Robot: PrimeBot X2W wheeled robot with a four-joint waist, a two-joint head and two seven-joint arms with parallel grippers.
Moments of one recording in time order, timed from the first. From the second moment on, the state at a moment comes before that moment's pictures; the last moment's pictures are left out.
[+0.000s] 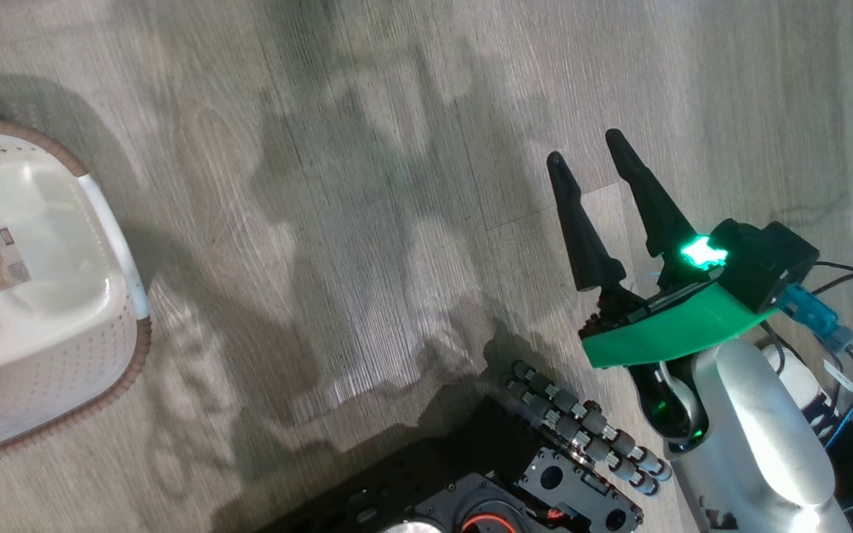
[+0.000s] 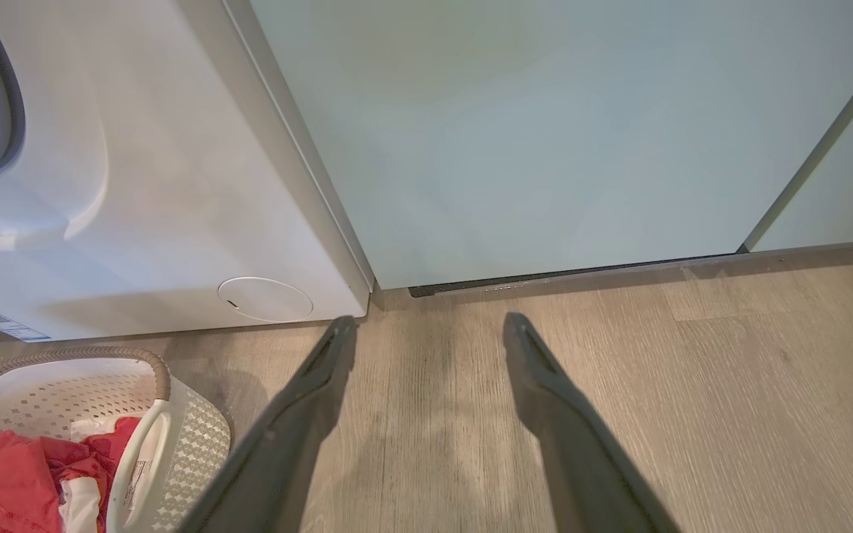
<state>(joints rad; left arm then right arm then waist) -1.74 0.62 -0.30 1.09 -0.15 -0.13 -0.22 -0.32 -0.05 0.26 0.08 0.37 0.13 -0.25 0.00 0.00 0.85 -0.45</state>
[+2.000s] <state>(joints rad) -1.17 0.42 -0.38 0.96 -0.47 -0.13 -0.18 -0.28 -0.05 0.14 0.12 0.23 0.13 -0.25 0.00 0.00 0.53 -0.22</state>
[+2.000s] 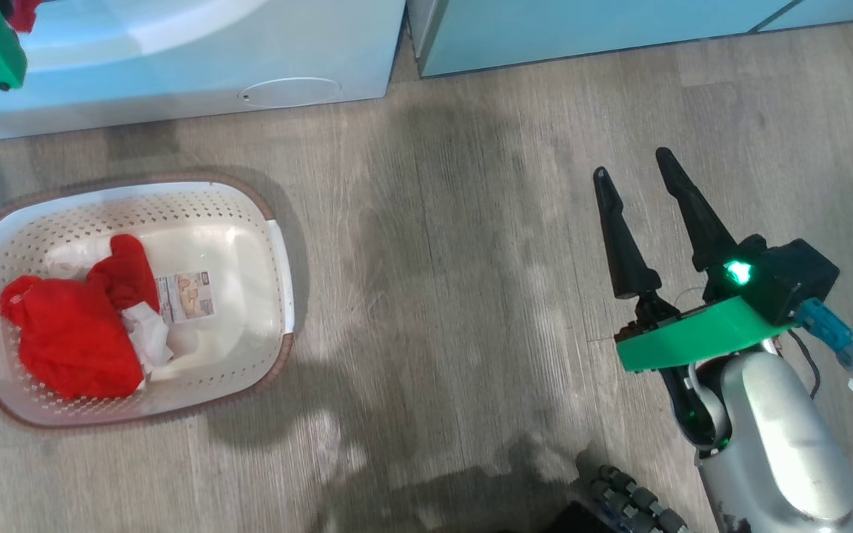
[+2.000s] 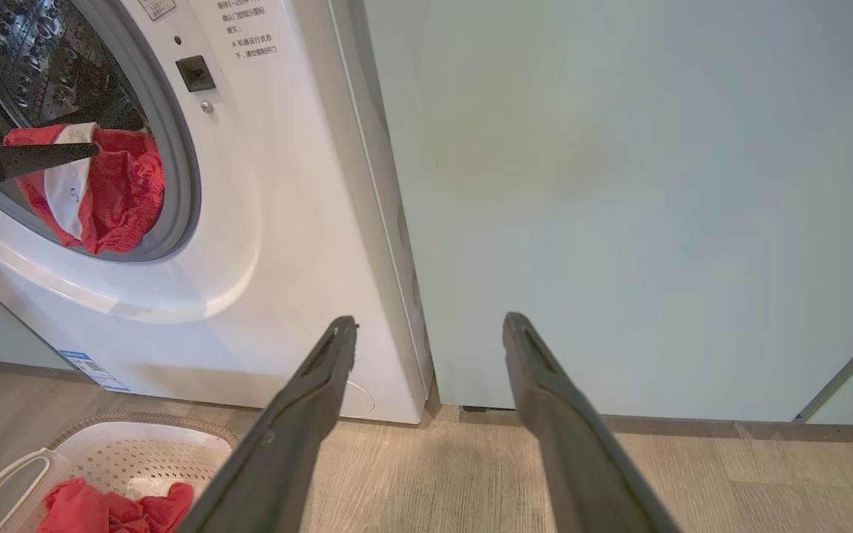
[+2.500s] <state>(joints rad) -1.18 0.45 -0.45 1.01 -0.75 -0.13 0.11 -0.28 -0.05 0.14 0.12 0.23 0.13 -0.25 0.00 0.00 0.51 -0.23</state>
